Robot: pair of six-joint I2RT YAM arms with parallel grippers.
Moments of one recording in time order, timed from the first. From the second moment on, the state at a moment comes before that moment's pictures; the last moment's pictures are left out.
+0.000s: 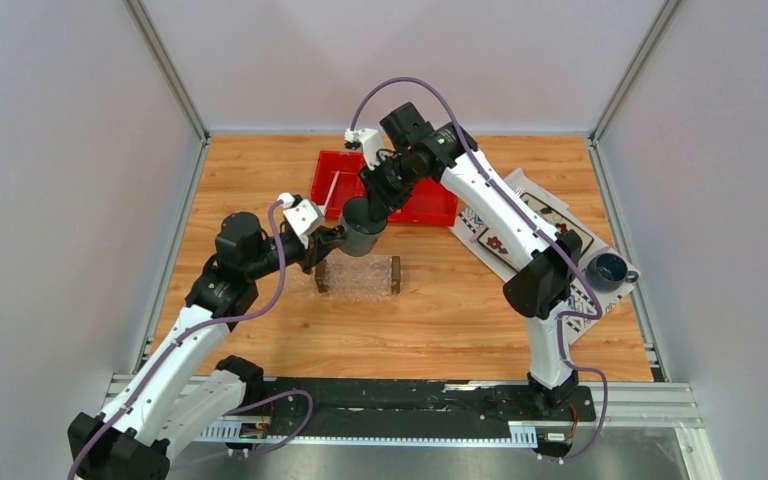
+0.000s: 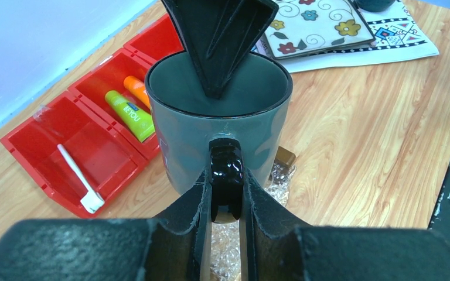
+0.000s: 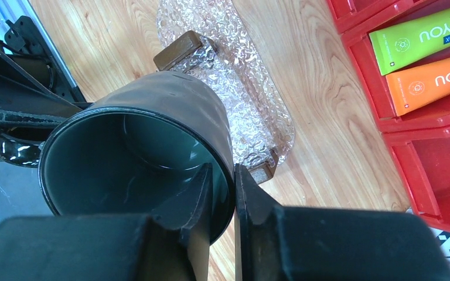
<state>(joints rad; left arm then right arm) -0.39 0.82 0.72 -0.09 0.57 0.20 0.69 2.04 2.26 -1.19 -0.43 -0.13</state>
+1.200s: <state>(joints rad) -0.38 0.96 1.05 -0.32 0.45 0.13 0.77 2.03 2.25 -1.18 0.01 -0.13</state>
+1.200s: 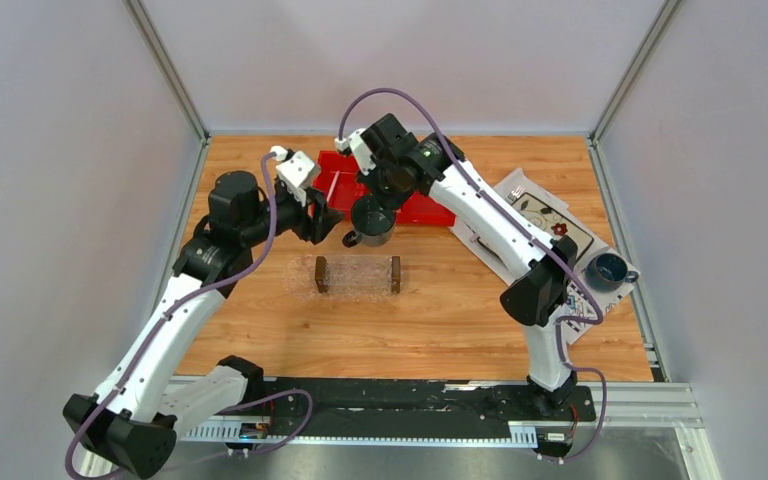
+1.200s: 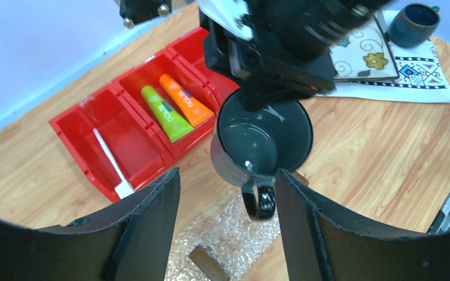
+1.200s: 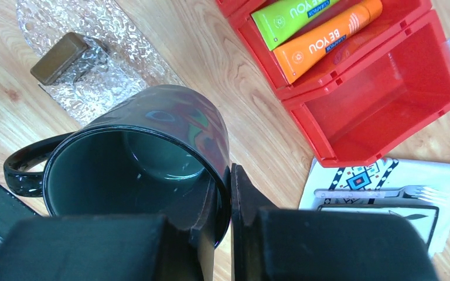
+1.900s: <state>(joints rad) -0.39 1.07 1.14 -0.52 0.25 -0.03 0.84 2.11 2.38 -1.15 0.13 -0.06</state>
